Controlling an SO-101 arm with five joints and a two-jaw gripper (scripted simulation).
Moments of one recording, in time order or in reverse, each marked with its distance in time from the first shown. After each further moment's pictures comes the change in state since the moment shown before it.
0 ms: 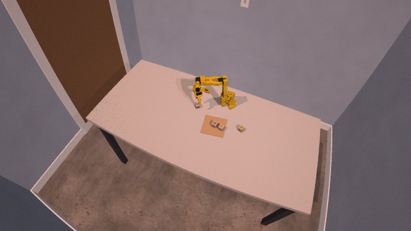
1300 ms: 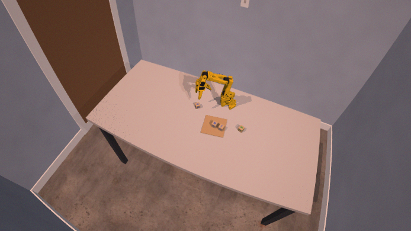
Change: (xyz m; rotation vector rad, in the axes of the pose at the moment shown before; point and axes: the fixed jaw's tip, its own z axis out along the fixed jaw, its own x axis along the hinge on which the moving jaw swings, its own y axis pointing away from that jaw) arm 0.004 0.001 -0.051 -0.074 0.259 0.000
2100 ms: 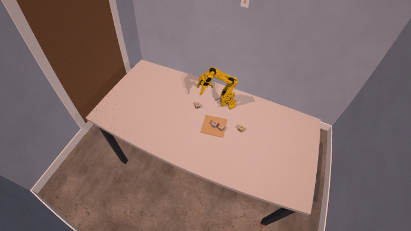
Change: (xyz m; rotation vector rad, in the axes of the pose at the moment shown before) arm 0.005 0.001 -0.044 -0.066 0.237 0.010
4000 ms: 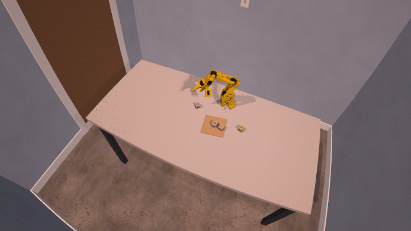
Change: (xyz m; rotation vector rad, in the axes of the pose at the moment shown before) arm -0.025 -0.011 0.018 -0.003 -0.005 1.399
